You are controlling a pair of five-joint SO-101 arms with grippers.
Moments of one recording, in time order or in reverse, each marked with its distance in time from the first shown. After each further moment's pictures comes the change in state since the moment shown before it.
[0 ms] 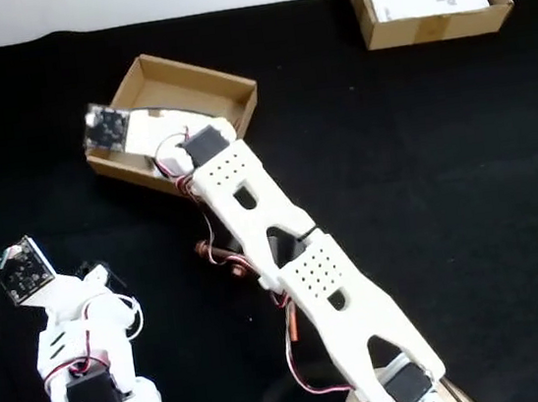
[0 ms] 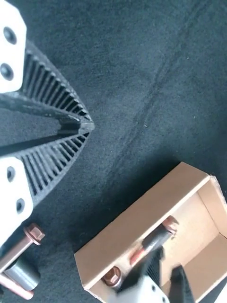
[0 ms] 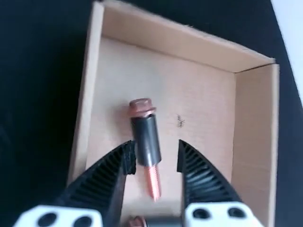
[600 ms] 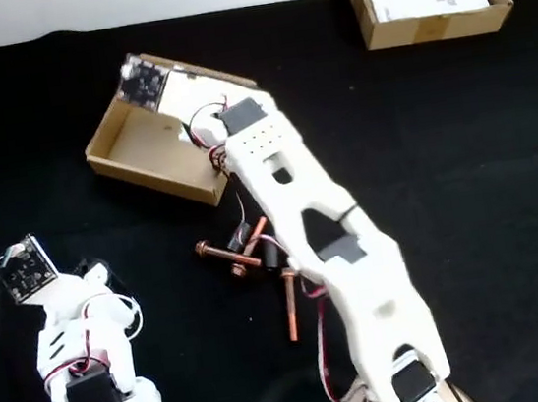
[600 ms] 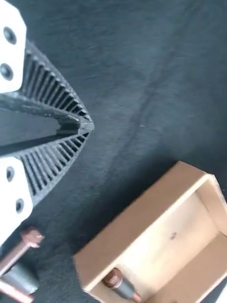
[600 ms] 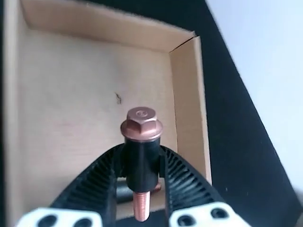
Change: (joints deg) left arm 0.0 0.0 0.0 -0.4 -1.0; right arm 6.2 -26.5 42.5 -22.2 2.4
